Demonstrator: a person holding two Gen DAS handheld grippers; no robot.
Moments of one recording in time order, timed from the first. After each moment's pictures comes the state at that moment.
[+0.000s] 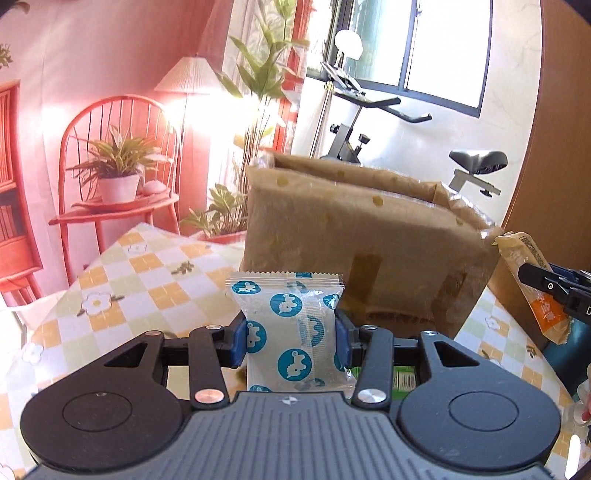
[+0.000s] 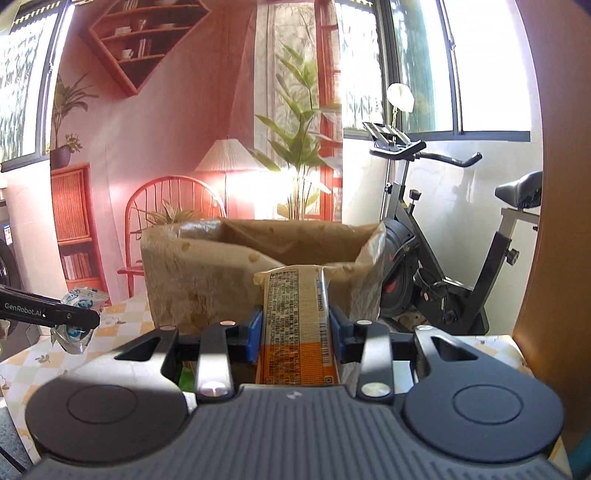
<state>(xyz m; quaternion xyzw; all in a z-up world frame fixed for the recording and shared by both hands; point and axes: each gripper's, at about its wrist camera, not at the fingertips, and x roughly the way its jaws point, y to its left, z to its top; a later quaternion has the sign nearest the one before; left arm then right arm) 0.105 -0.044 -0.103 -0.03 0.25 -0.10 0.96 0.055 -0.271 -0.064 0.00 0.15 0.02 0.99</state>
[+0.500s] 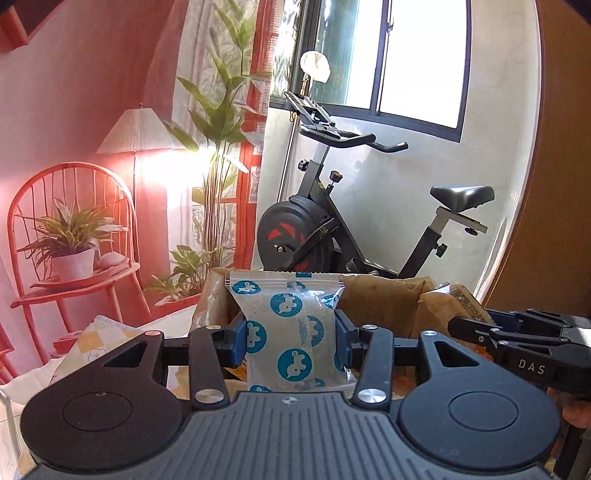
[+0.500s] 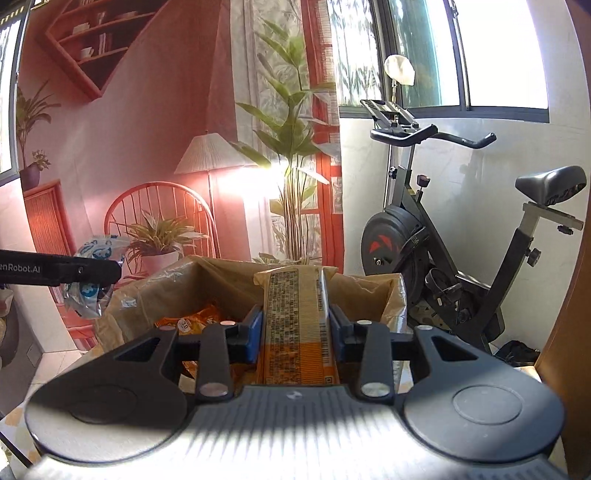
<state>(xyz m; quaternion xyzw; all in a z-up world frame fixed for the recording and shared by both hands) 0.246 -0.099 -0.013 0.00 0.24 -0.14 0.96 0.205 -0.291 -0.014 0.04 0.22 0.01 0.97</state>
